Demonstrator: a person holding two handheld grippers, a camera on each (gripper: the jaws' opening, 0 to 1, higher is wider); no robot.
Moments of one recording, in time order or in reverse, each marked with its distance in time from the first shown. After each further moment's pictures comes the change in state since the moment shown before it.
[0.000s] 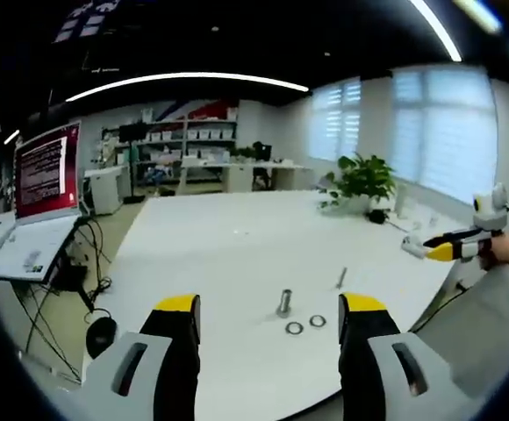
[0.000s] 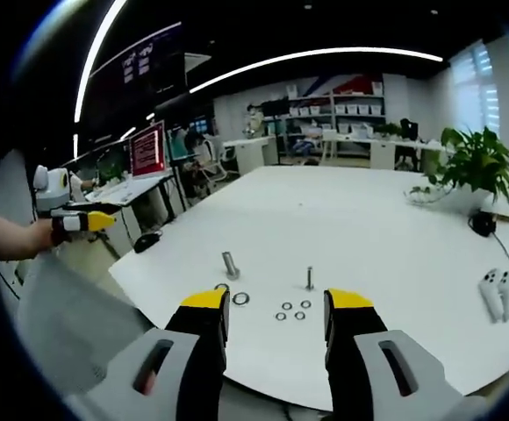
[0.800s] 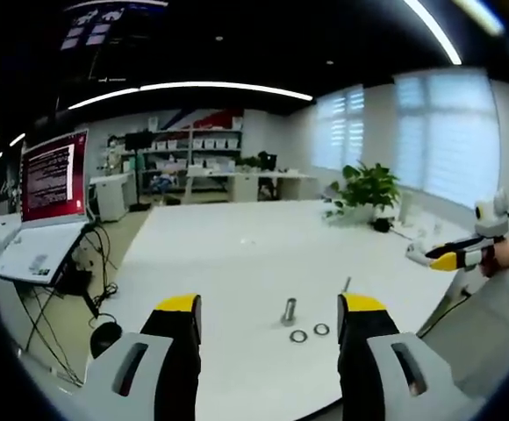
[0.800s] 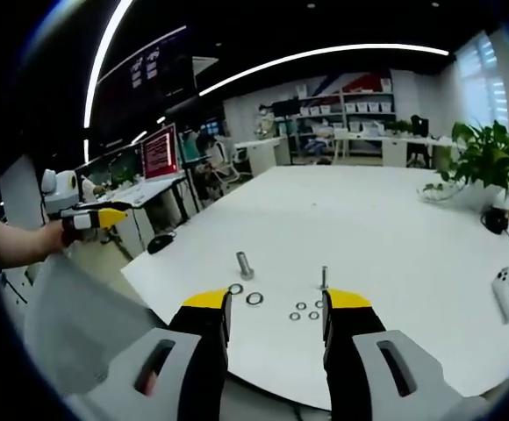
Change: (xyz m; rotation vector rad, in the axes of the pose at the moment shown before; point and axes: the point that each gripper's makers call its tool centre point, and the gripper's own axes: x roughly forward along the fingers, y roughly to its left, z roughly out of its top) left arm -0.006 0.010 0.011 -0.039 -0.060 0.027; right arm 0.000 0.010 -0.001 -0.010 -0.007 0.058
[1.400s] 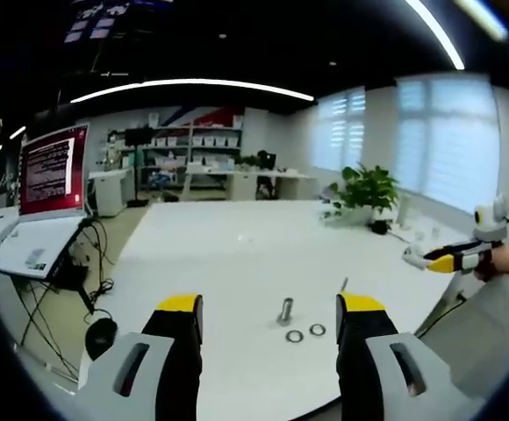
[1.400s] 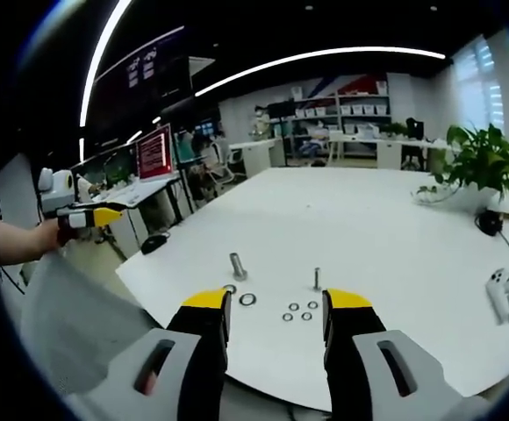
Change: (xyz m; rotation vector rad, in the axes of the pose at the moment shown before) left arm 0.001 -0.003 -0.004 -0.026 0.019 -0.029; right arm -0.001 -0.007 0.001 -0.009 -0.002 -0.036
